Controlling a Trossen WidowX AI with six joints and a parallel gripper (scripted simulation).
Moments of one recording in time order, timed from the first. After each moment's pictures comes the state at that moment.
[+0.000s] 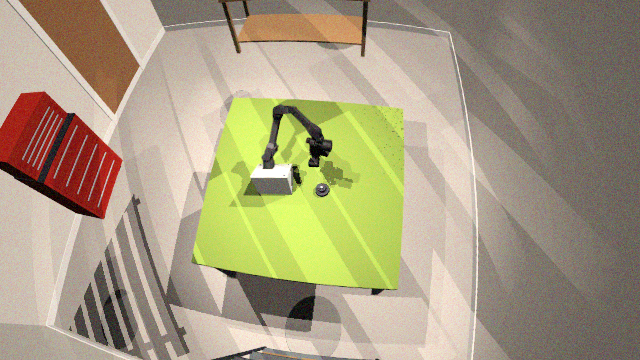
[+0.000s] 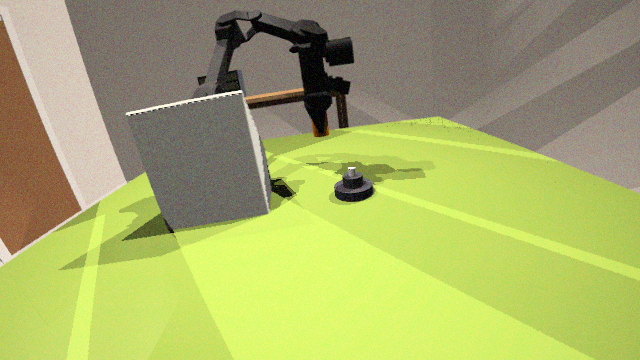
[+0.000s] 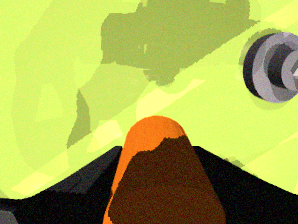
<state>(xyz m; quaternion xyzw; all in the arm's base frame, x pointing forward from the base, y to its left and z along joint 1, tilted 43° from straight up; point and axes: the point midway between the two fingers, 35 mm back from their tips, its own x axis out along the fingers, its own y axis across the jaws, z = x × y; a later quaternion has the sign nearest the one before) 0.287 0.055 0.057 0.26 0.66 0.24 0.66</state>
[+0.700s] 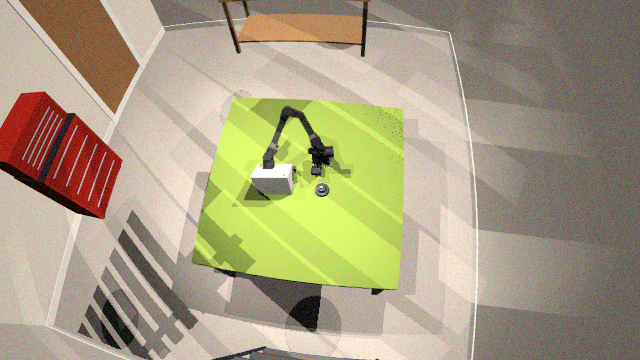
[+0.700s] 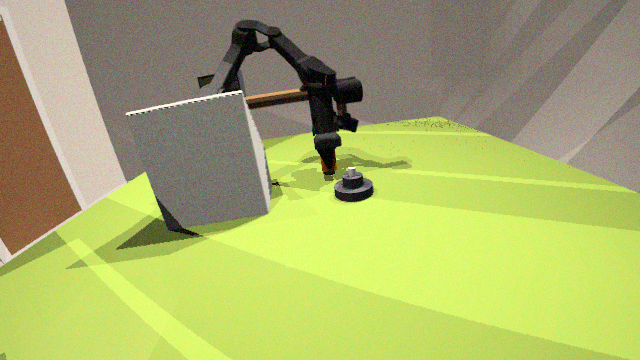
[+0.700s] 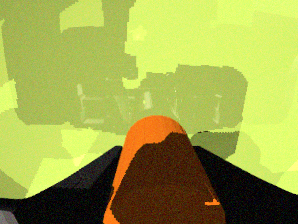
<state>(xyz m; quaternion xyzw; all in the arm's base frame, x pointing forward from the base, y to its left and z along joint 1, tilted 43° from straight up) 0.295 0.116 -0.014 0.27 0.66 0.25 0.66</state>
